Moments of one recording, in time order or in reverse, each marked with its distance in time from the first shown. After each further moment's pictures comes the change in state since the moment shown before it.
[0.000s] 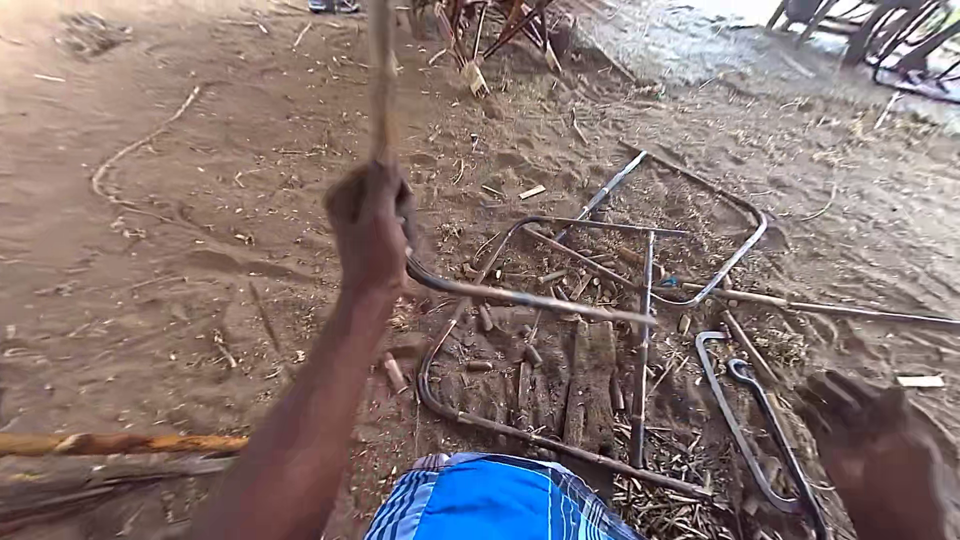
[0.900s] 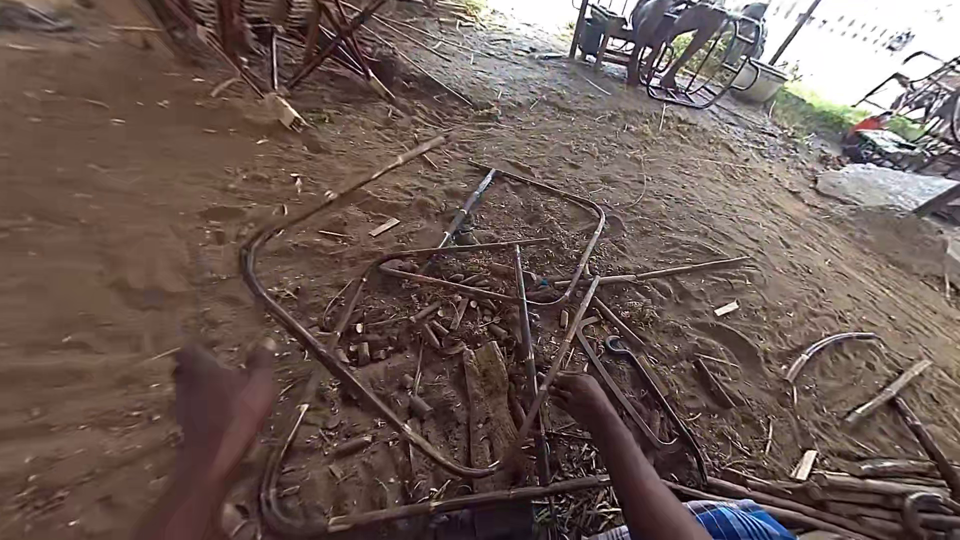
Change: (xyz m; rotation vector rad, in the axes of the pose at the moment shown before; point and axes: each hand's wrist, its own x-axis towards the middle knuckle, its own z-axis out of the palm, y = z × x) left_hand -0.059 -0.079 0.033 0.957 -0.150 -0.321; right_hand 0.054 0.161 0.068 0.009 -0.083 0.634
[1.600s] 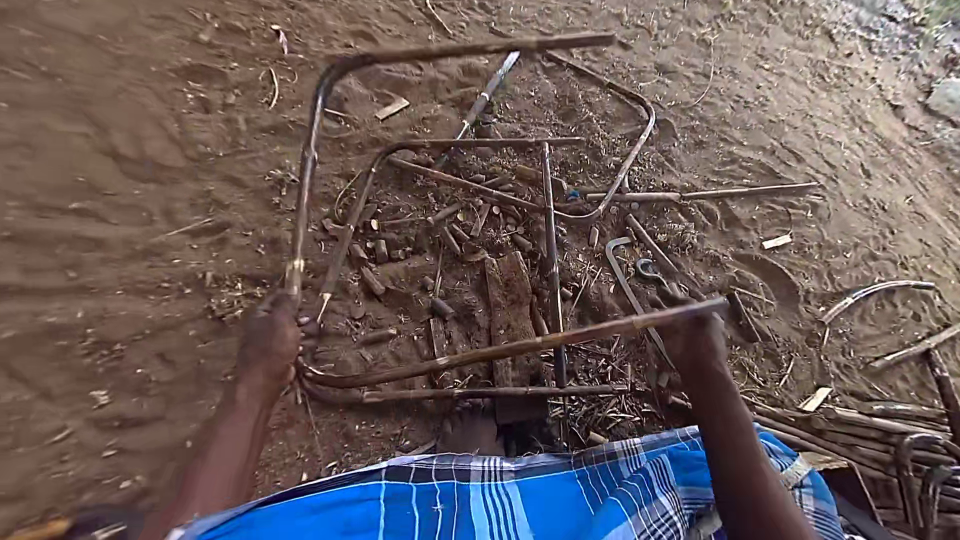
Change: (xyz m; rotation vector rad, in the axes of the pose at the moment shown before) left_hand -0.030 -0.106 0.047 -0.612 -0.253 -0.300; right_hand -0.077 -0.022 -0.085 0.251 0.078 -0.475
